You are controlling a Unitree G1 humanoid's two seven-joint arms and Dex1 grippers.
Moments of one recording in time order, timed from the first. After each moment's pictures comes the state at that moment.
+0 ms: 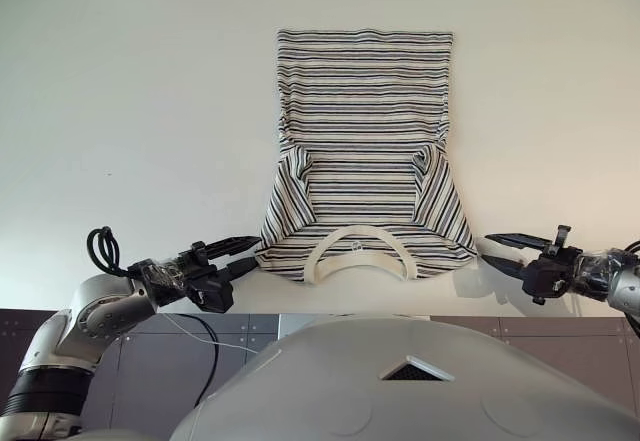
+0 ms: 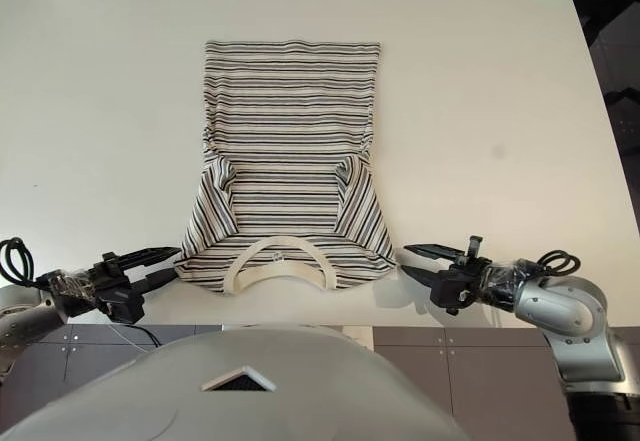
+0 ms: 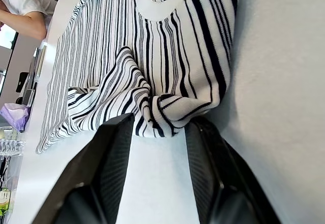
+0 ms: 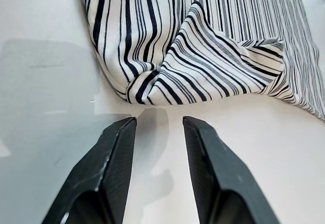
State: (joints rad) left arm 0.53 0.88 0.01 0.09 0.39 -1.01 -0.53; right arm 0.56 -0.85 -0.10 -0.12 -0.14 -0.68 0.92
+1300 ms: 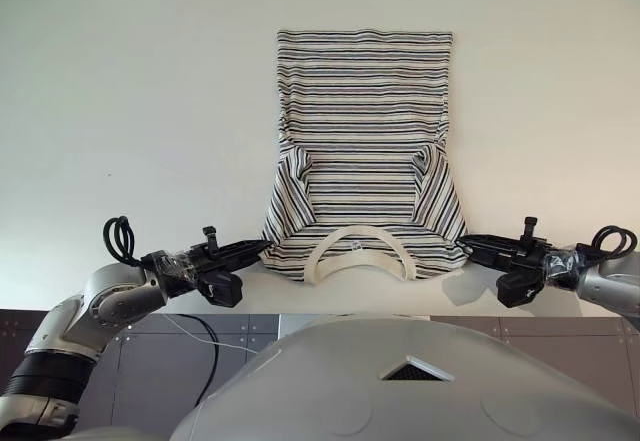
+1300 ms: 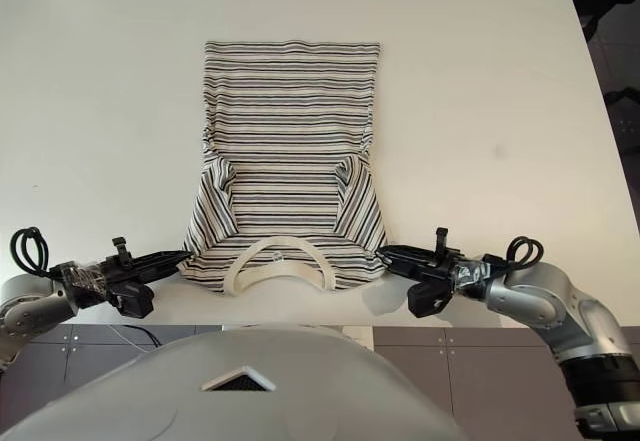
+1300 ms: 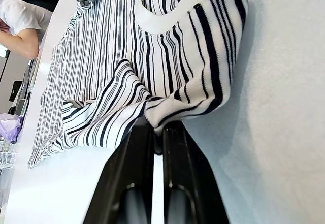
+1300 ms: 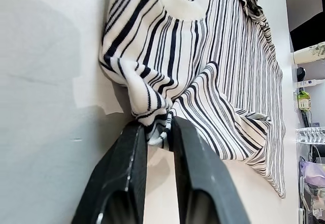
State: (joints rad) left arm 0.48 0.96 -0.12 0.08 0.35 -0.96 -0.50; right arm 0.41 -0.95 0.12 0.01 -0.45 -0.96 0.58
